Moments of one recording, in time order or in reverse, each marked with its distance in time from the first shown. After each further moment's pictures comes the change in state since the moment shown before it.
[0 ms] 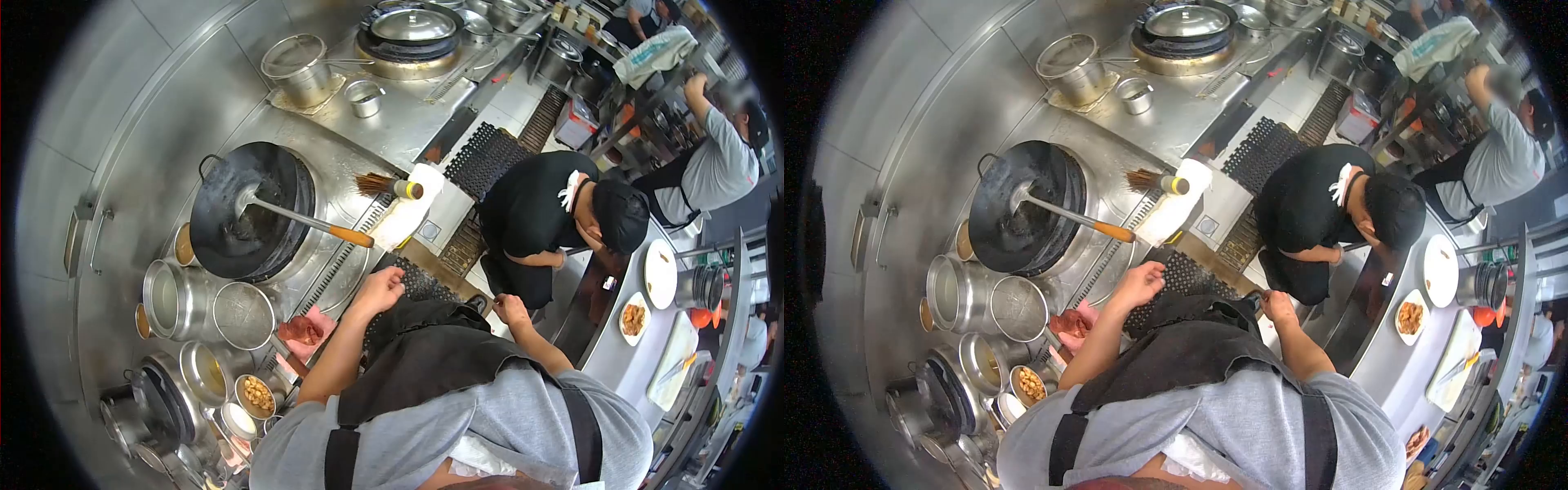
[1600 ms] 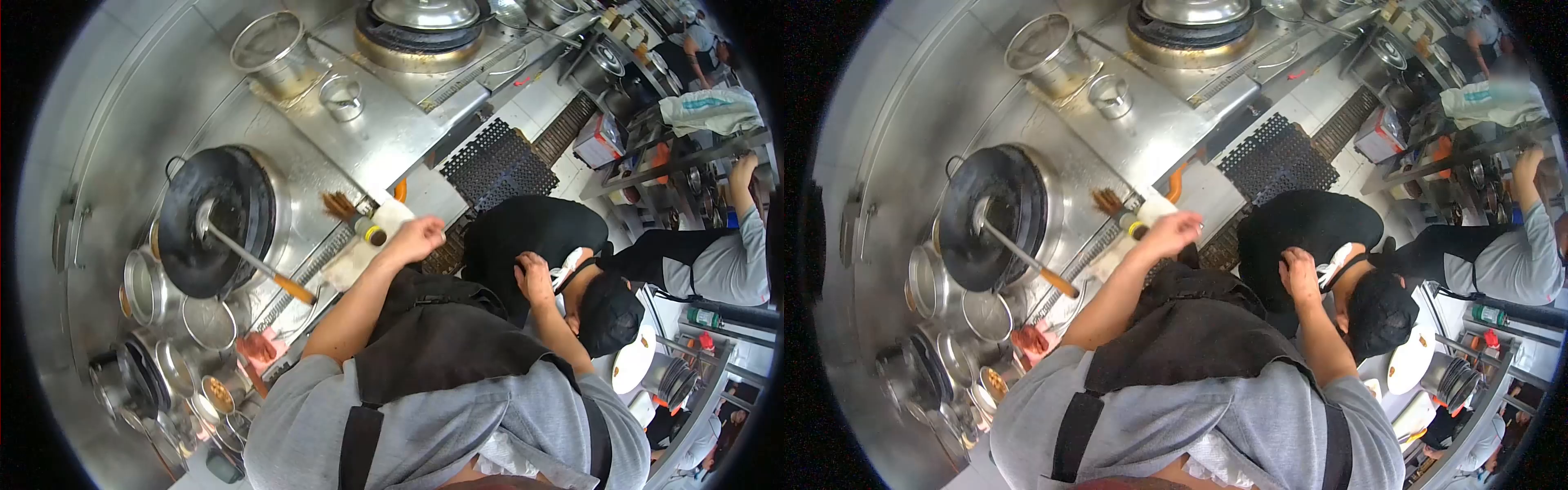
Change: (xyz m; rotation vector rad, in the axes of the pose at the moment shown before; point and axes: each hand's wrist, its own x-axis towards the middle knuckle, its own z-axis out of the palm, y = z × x) left_hand 0.280 0.110 0.047 -0.283 -0.009 0.019; right_hand 0.217 0.016 -0.212 -0.093 0.291 -0.525
